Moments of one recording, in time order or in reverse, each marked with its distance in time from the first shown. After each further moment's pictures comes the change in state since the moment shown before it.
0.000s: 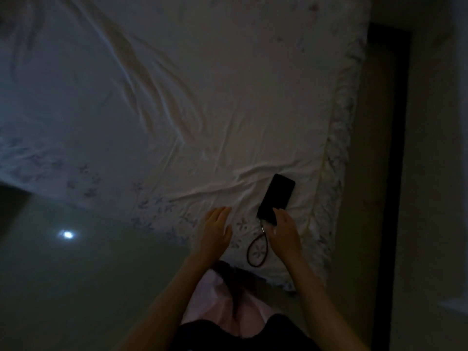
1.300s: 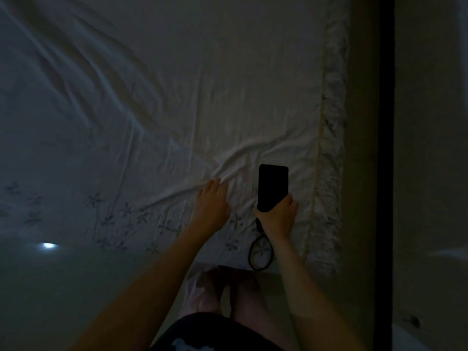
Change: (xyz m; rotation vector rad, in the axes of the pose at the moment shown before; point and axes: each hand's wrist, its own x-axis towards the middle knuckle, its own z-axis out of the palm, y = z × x) left_hand 0.105 -0.045 0.052 0.259 -0.267 0.108; right_hand 0.074 0.009 0.061 0.196 0.274 0.538
